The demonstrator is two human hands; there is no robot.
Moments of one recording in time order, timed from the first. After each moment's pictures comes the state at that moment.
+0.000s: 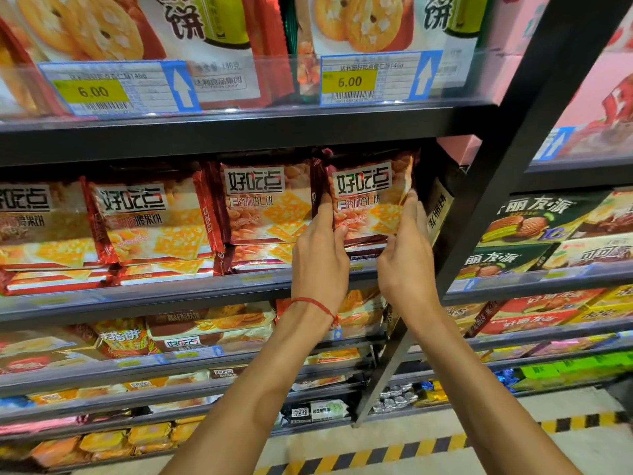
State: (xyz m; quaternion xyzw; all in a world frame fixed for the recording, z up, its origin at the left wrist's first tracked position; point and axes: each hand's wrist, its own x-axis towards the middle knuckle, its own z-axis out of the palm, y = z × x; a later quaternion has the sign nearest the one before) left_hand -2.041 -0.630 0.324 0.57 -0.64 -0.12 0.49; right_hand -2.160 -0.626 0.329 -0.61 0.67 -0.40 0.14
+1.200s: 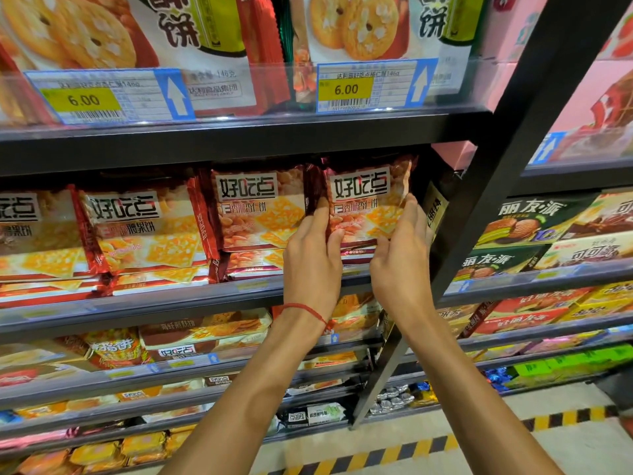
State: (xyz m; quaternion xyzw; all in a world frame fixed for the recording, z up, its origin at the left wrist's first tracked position) left_hand -2.033 -0.632 0.325 0.57 -0.65 -0.12 0.50; right_hand -2.153 -0.628 0.331 -0.60 0.68 -0.42 0.09
